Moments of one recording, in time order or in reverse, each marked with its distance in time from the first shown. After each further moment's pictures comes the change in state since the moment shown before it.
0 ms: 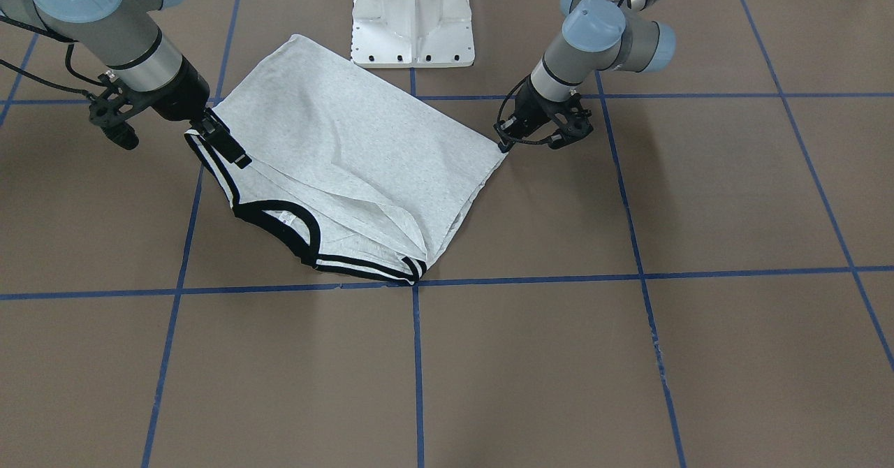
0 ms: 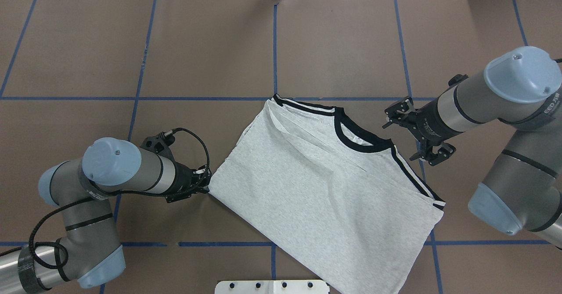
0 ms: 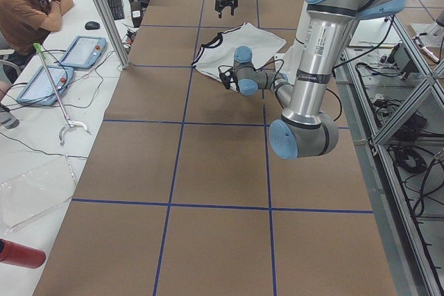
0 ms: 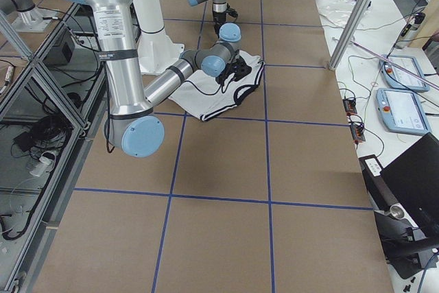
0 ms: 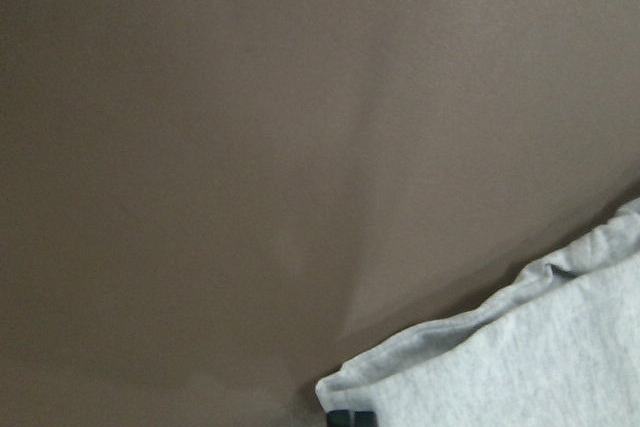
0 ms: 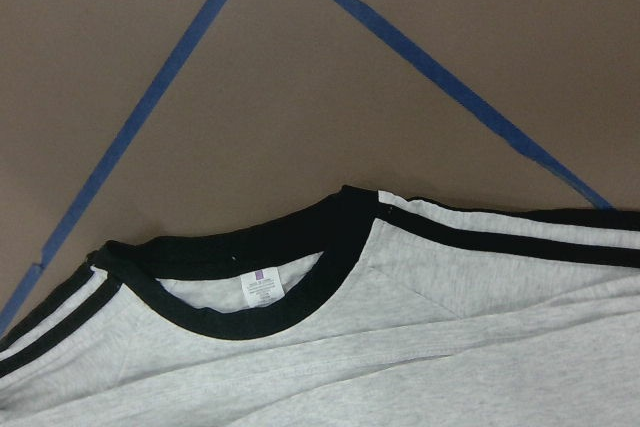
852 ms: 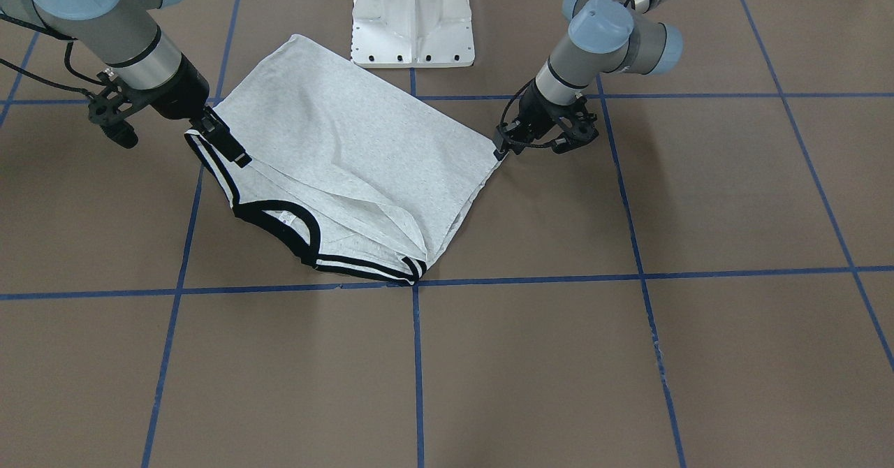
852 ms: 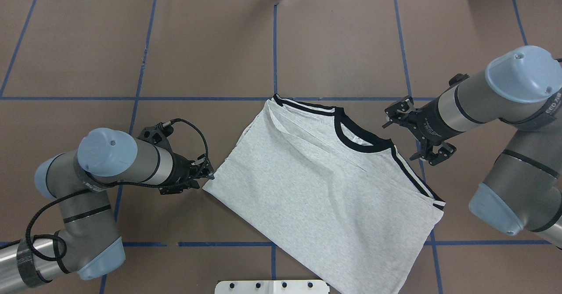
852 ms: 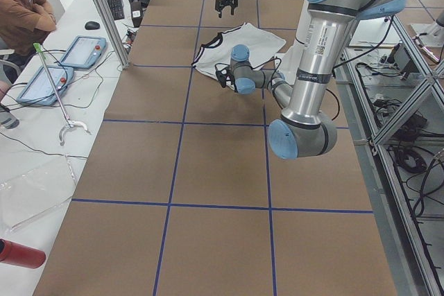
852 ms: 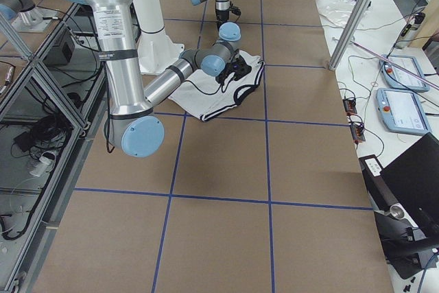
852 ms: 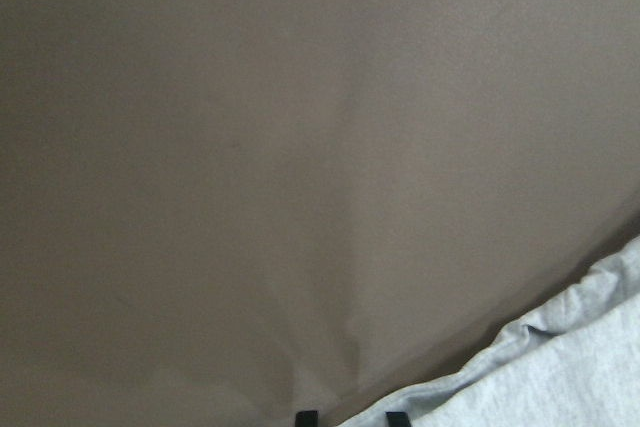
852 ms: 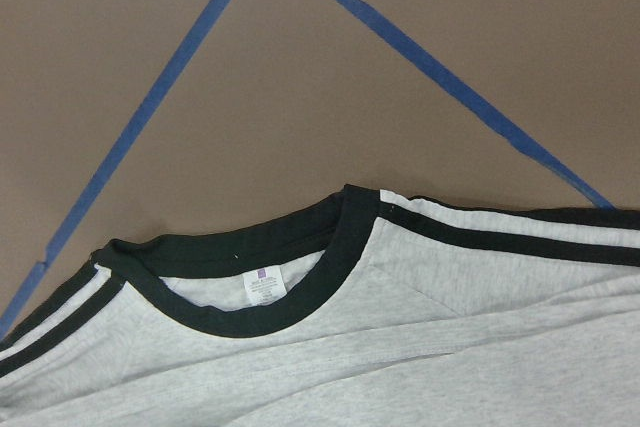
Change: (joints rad) left arm -0.026 -0.012 -0.006 0.002 -0.005 0.030; right arm 0.002 -0.001 0.003 0.000 0.000 0.000
